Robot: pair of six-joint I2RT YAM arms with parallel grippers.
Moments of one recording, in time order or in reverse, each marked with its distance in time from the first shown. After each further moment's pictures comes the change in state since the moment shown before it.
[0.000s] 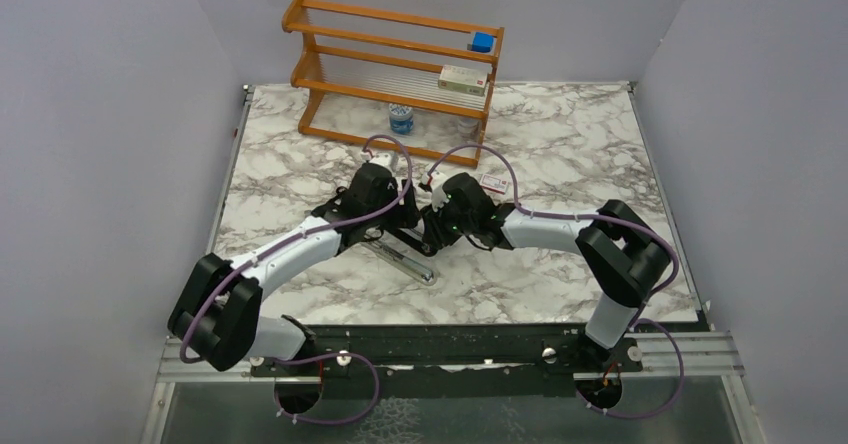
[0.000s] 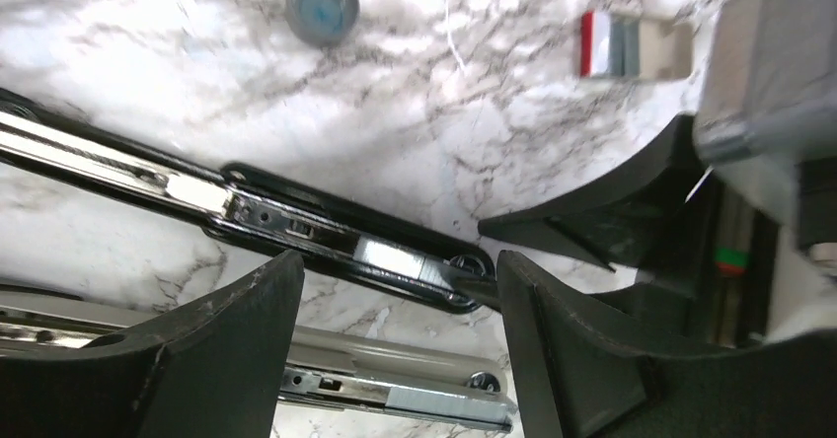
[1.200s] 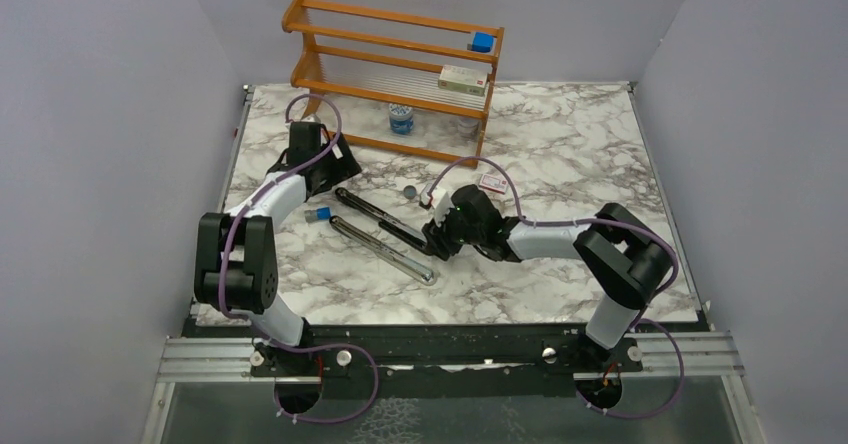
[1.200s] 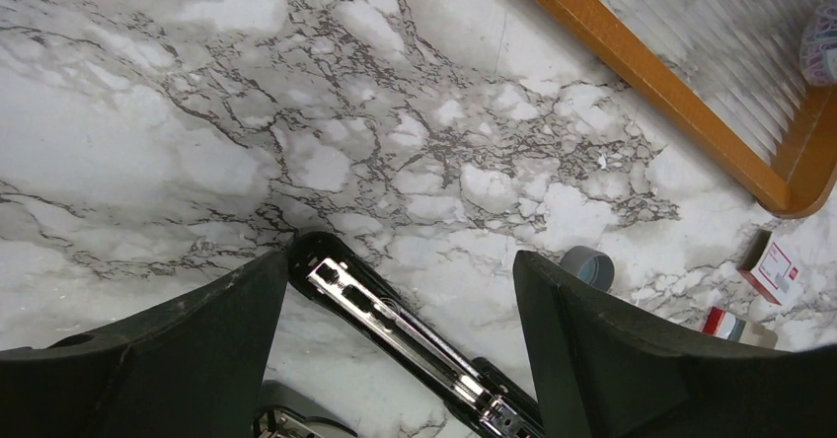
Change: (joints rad) left arm 0.515 0.231 0.235 -0.027 0.115 0.018; right arm -0.001 -0.023 -0.129 0.175 -0.084 -0.222
